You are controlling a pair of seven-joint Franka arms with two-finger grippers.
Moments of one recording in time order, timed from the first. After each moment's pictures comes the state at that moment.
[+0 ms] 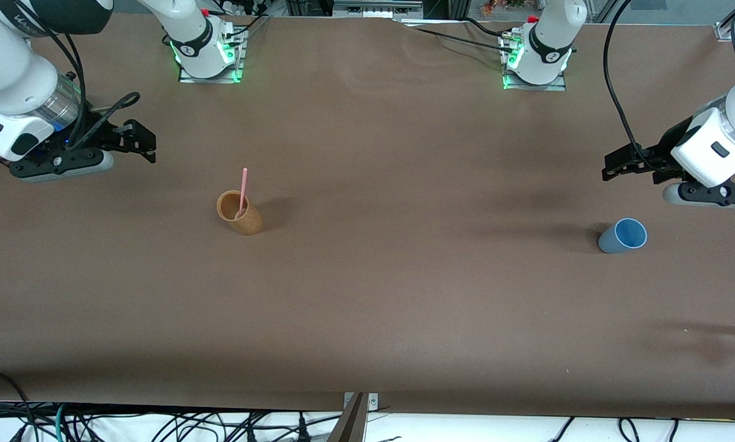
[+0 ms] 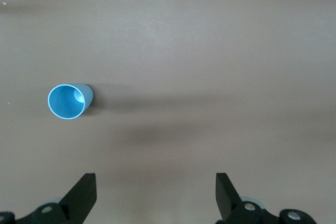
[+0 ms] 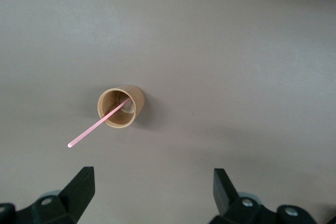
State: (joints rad) left arm -0.01 0.15 -0.07 -1.47 -0.06 1.53 -0.06; right arm 0.13 0.01 0.04 -1.72 -0.01 1.73 -0.02
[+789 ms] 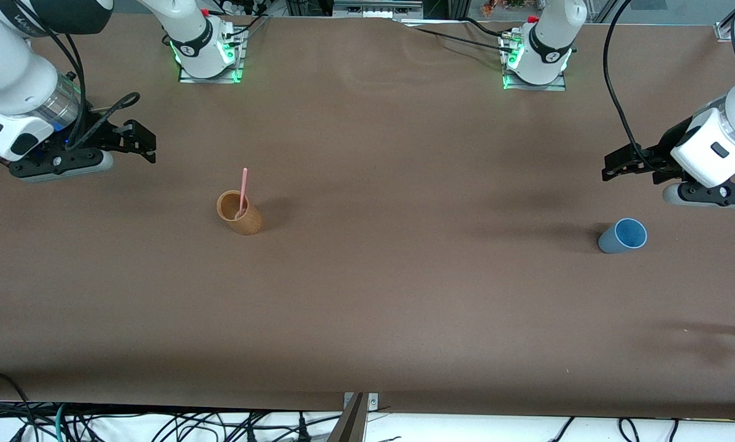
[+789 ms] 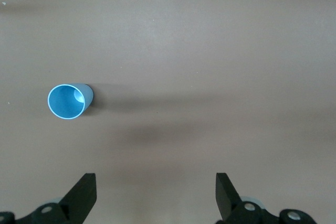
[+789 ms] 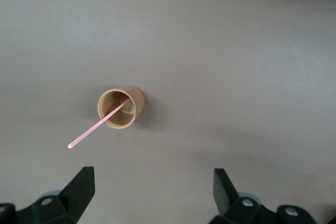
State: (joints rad) left arm -0.01 0.15 -0.07 -1.47 -0.06 1.53 -0.06; right arm 0.13 0.01 0.04 -1.72 -0.01 1.73 -0.02
